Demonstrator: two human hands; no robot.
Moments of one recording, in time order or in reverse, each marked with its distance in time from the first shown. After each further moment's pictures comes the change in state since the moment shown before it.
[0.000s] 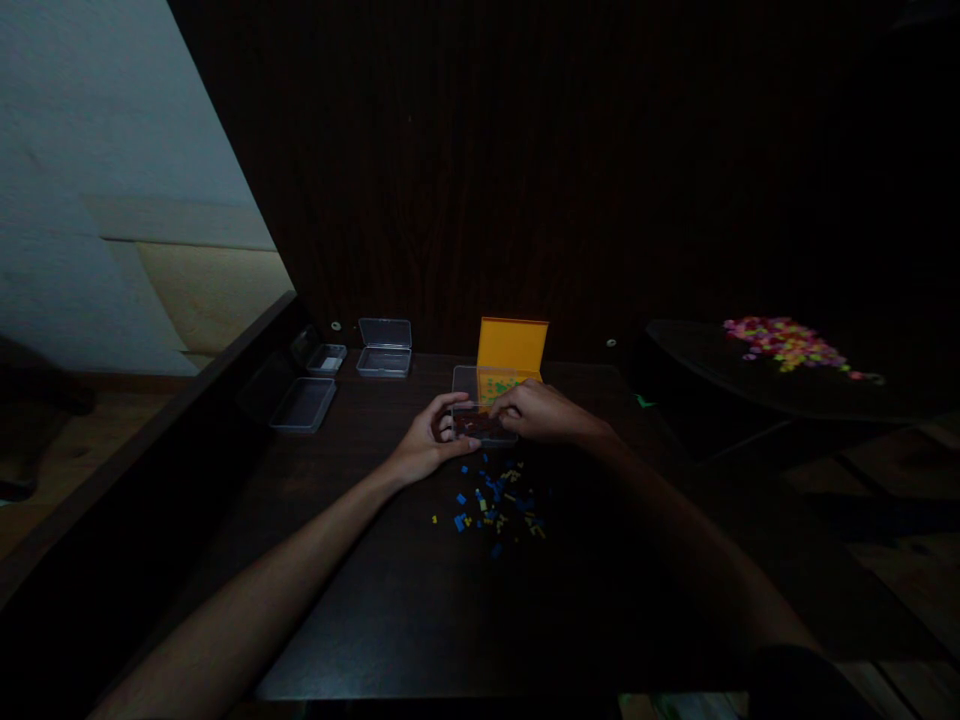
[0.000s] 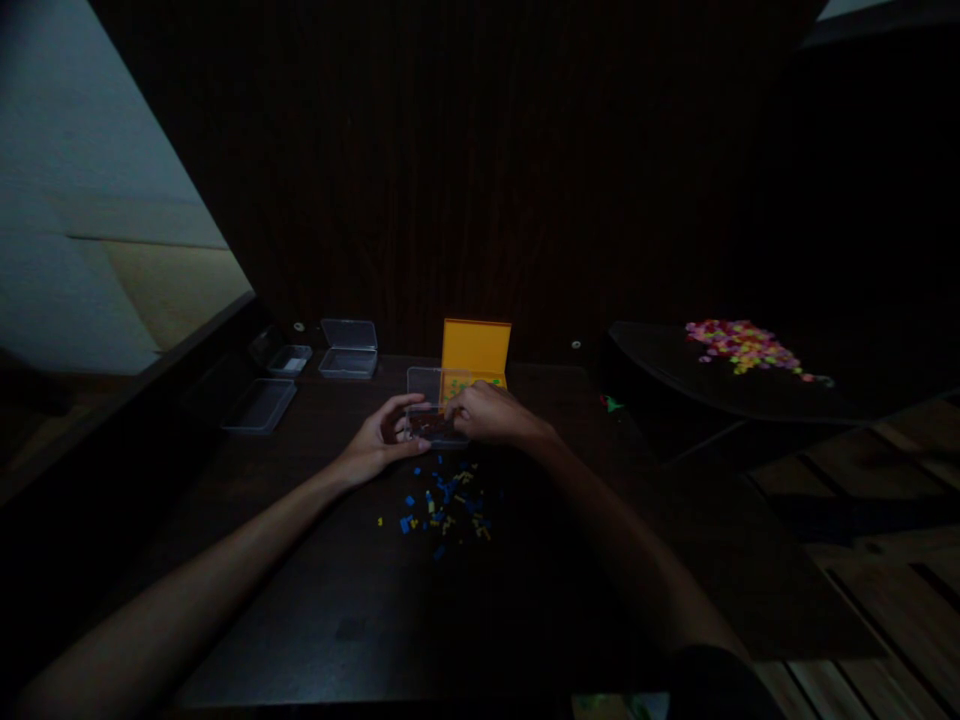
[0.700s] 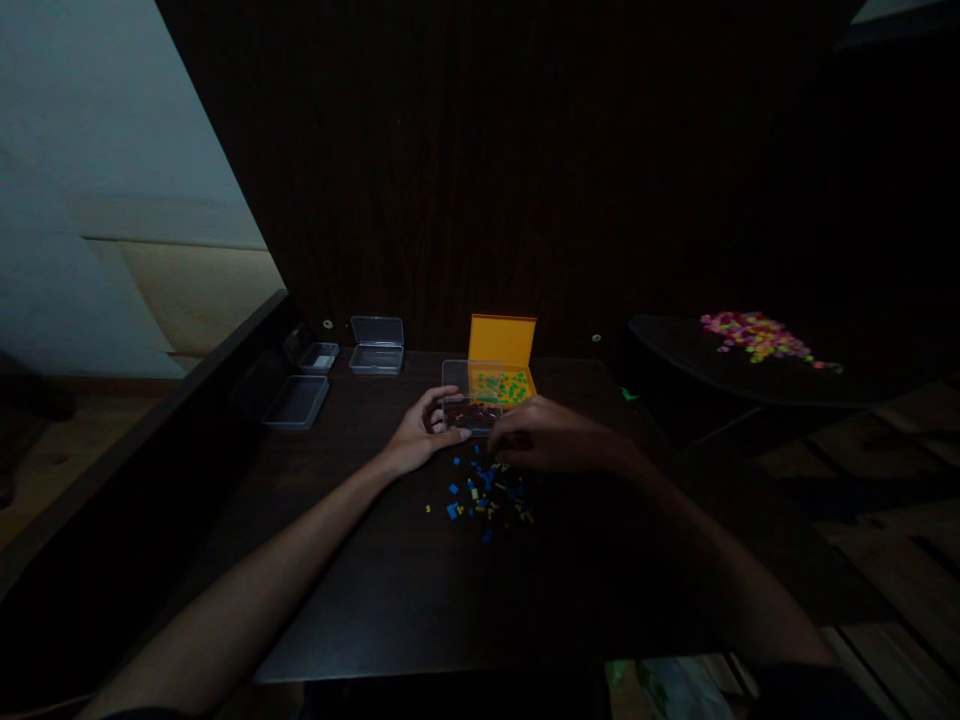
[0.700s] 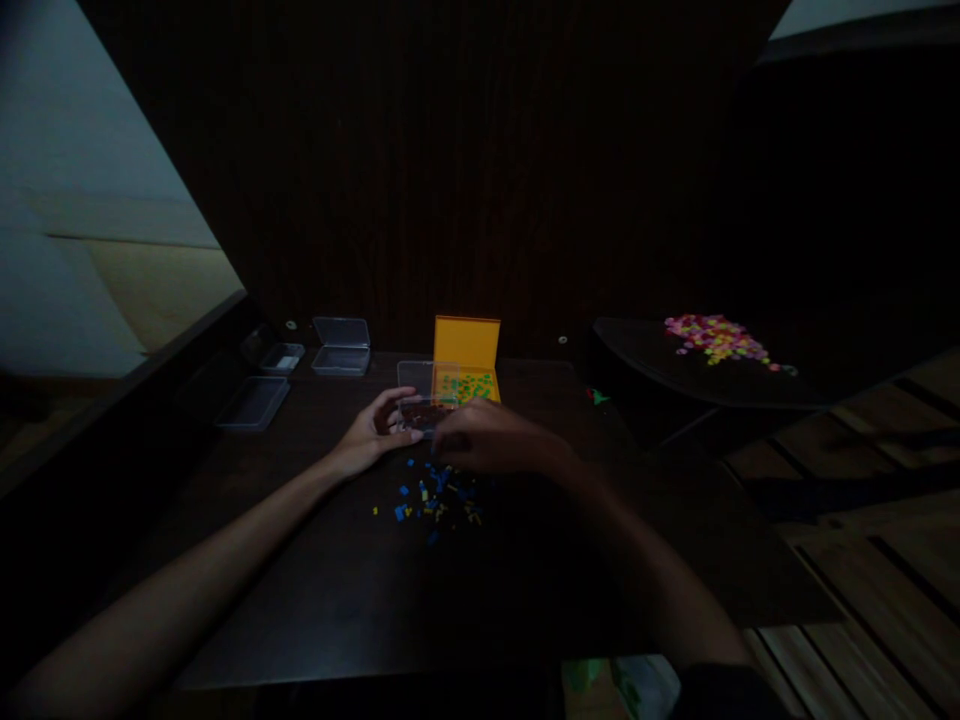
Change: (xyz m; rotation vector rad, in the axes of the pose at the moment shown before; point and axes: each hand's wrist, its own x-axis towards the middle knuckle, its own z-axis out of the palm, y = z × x) left_hand 0.003 -0.003 -0.002 0.005 -0.005 0.026; right_hand -0.047 -0.021 -0.009 0.203 -0.006 -0.310
